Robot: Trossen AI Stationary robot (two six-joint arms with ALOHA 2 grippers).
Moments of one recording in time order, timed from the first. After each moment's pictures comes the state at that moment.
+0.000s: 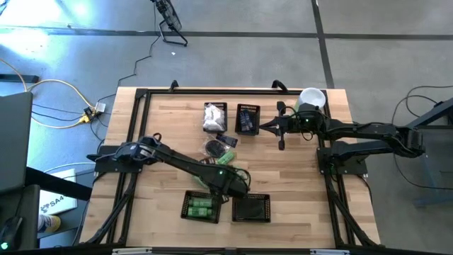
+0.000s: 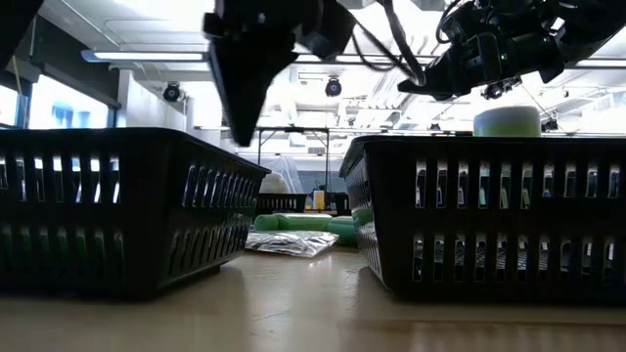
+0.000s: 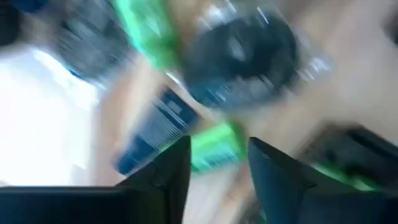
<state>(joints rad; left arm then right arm) -0.33 2.19 2.03 -1.48 -0.23 -0.75 -0.36 1.01 0.46 0.33 -0.29 -0.29</state>
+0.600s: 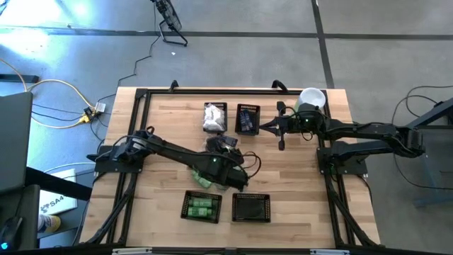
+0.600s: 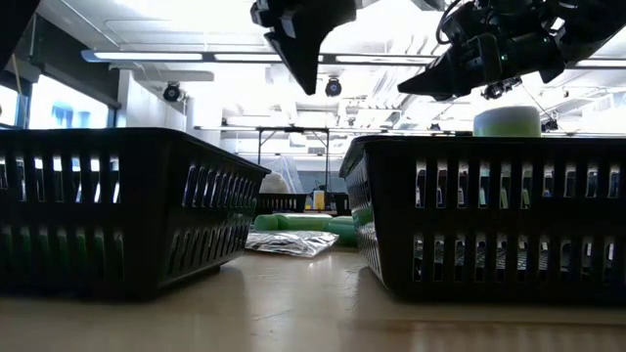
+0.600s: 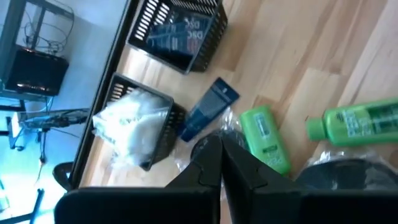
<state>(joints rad) -0.30 2.09 2.03 -1.37 -0.75 -0.59 -0.36 1.01 0.46 0.32 -0.29 -0.29</state>
